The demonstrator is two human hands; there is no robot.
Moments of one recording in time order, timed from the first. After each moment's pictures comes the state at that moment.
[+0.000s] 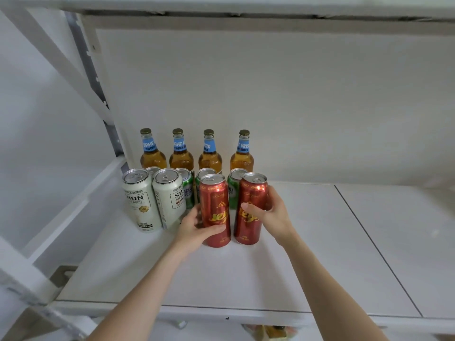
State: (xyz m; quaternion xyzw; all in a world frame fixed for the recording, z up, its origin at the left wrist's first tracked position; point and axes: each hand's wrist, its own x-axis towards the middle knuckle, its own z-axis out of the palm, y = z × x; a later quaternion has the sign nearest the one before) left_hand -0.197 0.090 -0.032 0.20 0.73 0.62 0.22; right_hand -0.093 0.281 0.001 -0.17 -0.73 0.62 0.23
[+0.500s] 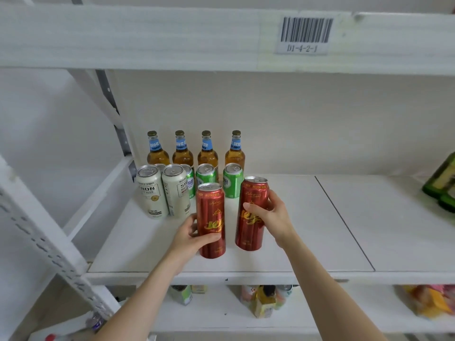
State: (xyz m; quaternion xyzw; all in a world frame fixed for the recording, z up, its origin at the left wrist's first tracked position) left_hand -0.116 0.029 0.001 0.18 0.70 0.64 0.28; right_hand -0.013 0.234 0.036 -0.22 -0.69 0.65 0.23
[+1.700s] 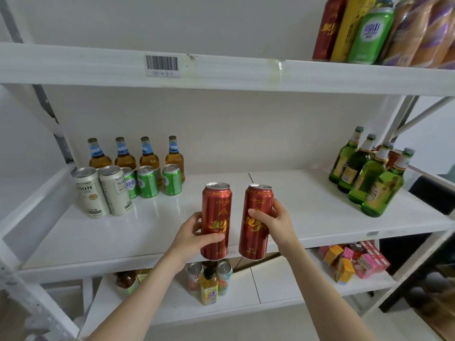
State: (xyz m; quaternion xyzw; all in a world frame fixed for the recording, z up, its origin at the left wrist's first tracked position) left_hand 0.051 0.123 0.038 0.29 0.69 0.59 0.29; right_hand 0.199 0.296 0.070 -0.26 -0.65 0.65 0.30
